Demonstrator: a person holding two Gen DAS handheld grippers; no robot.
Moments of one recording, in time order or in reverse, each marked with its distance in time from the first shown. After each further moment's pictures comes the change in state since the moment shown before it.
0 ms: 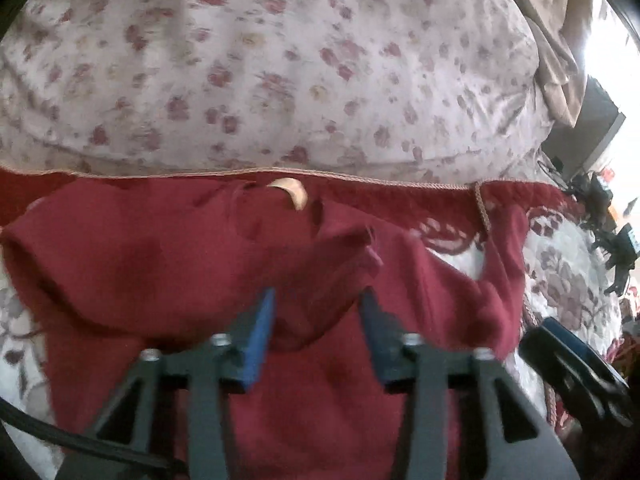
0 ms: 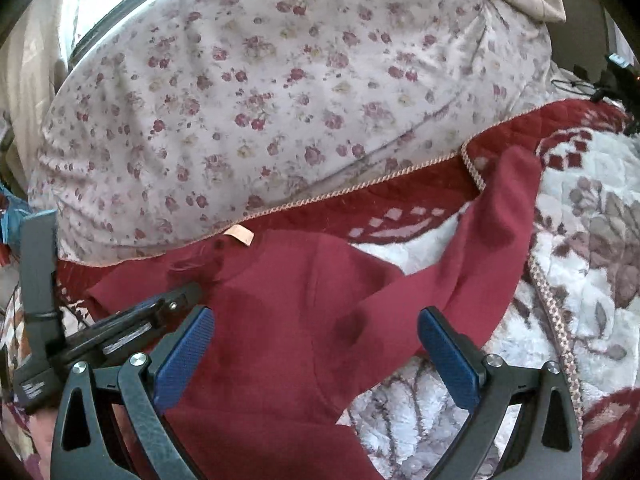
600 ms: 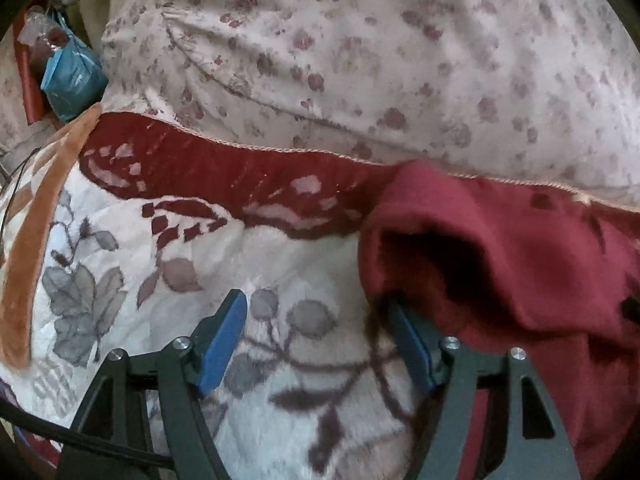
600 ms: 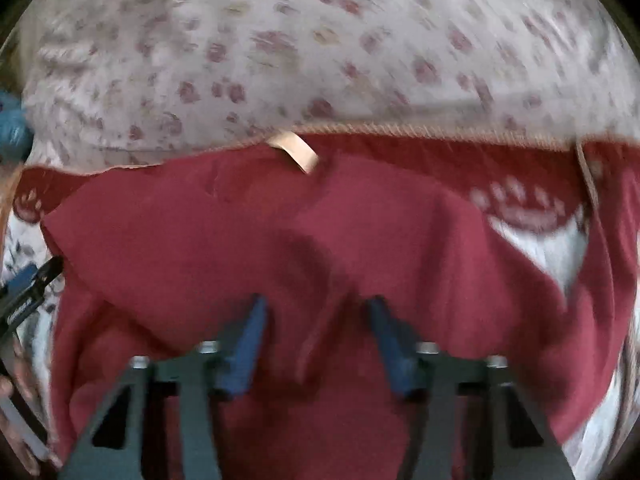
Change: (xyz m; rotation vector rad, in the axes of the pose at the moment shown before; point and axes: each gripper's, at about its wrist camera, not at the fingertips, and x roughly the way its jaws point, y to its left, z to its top) left arm -0.032 0.184 -0.019 -0.079 -0.040 0.608; right arm 0.128 0.085 -0.007 -0.266 0.240 0.023
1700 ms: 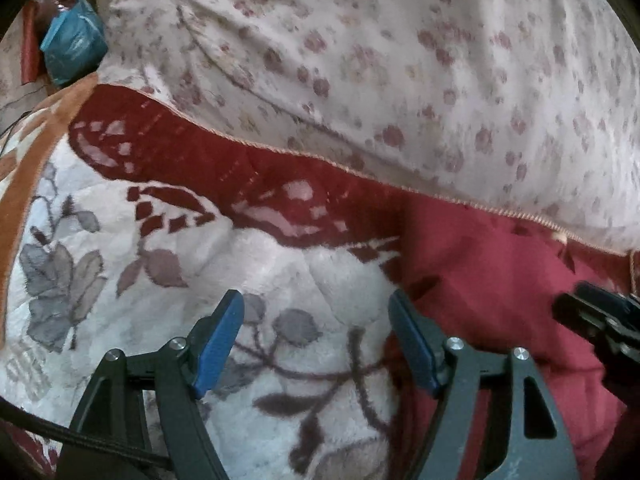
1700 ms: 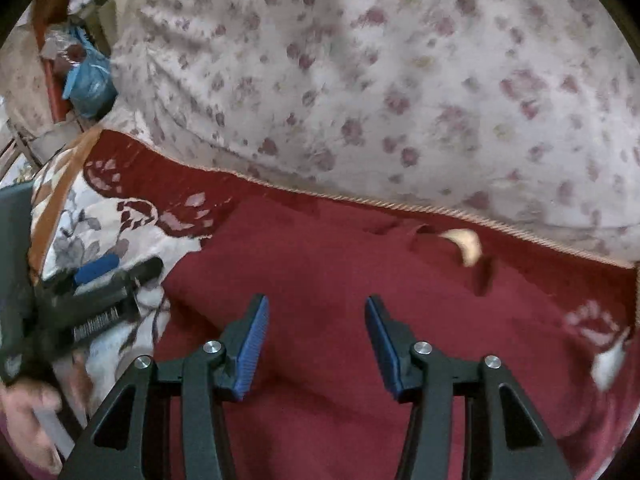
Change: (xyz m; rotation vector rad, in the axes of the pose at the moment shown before) left arm 0.001 0.008 0.011 -0.115 0.024 -0.125; right arm -0.003 0.100 0.035 -0.203 -0.050 0.179
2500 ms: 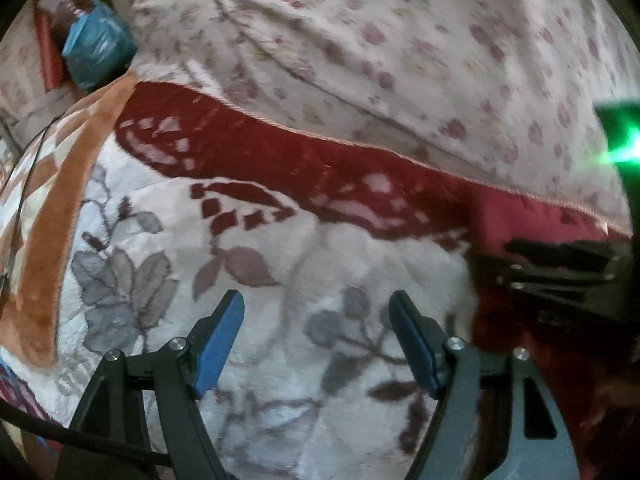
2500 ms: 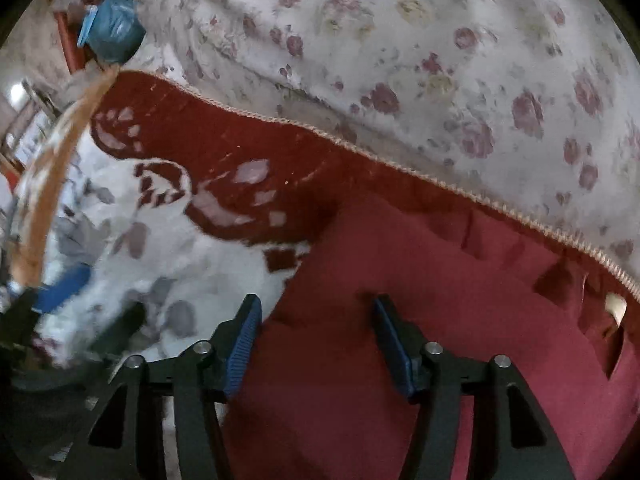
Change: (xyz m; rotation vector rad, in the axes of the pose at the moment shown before) left arm -0.012 0.055 0.006 -0.003 0.041 0.123; right arm 0.102 0.082 0.040 -0.142 0.186 0.122
